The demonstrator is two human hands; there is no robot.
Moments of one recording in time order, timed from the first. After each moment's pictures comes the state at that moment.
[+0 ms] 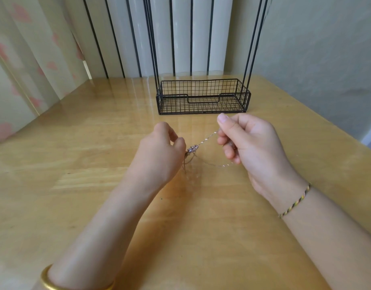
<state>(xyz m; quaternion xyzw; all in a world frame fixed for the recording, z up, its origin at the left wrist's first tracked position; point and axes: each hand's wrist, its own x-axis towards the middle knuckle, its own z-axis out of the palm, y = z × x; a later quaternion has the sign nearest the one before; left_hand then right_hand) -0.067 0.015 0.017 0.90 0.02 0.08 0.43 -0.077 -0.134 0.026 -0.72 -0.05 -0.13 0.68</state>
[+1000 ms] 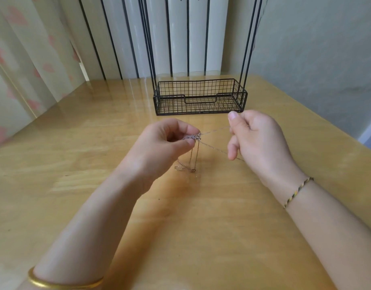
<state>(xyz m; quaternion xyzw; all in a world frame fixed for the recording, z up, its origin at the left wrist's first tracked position) -0.073 0.019 0.030 0.79 -0.09 0.01 0.60 -0.068 -0.150 0.026 -0.85 -0.02 -0.19 0.49</state>
